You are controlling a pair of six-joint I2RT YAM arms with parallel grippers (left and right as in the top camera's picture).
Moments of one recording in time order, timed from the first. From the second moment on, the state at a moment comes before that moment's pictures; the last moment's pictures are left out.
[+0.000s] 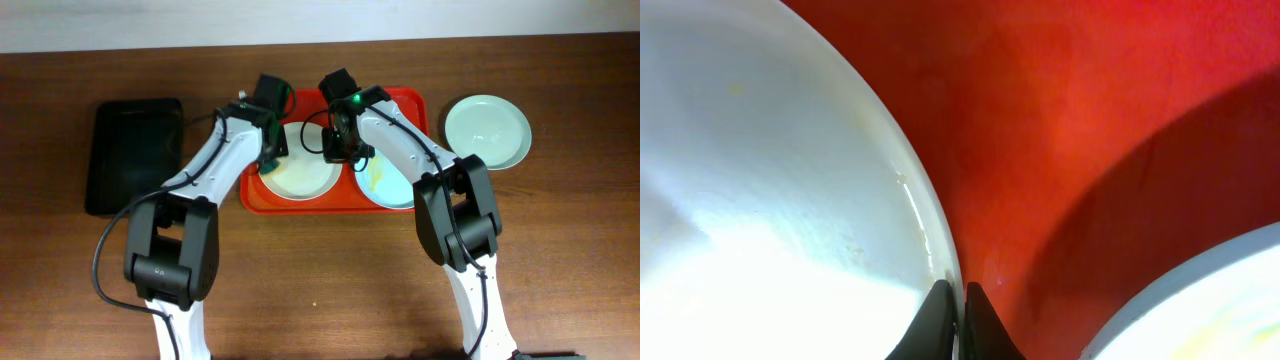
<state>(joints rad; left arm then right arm) -0.32 2.09 1.61 -0.80 -0.23 -0.45 0.44 2.36 1.94 -0.96 -0.07 0.39</state>
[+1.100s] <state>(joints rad) -0.35 2.27 1.87 -1.18 -0.33 -0.45 0.44 2.36 1.94 -0.96 -0.09 0.39</state>
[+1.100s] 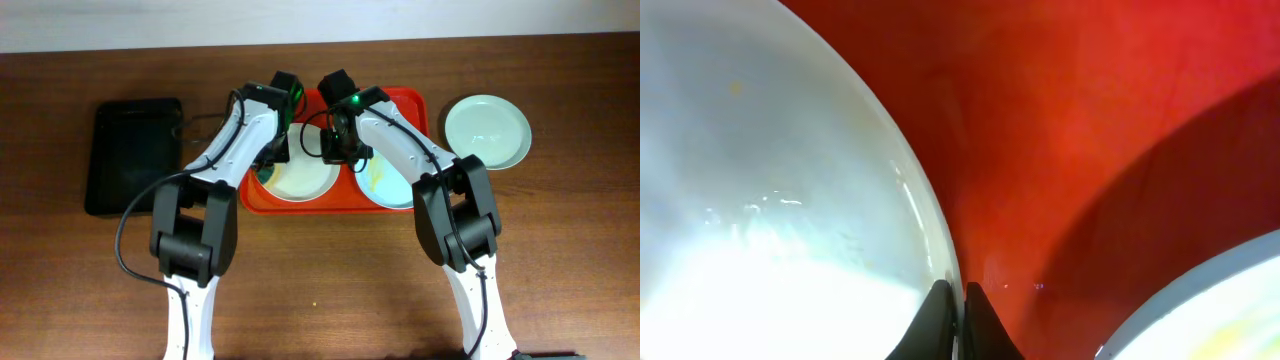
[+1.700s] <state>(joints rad) 0.17 2.27 2.18 -1.38 -0.08 -0.44 0.88 2.33 2.48 -1.10 1.38 -0.34</state>
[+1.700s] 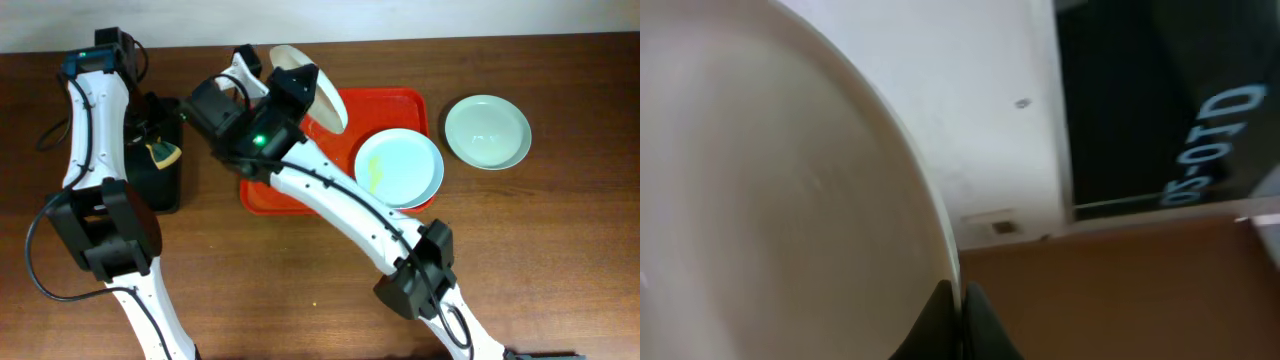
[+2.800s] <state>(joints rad) -0.03 2.27 2.18 -1.36 0.01 -0.41 -0.47 2.23 1.98 -1.19 -0.27 0.24</state>
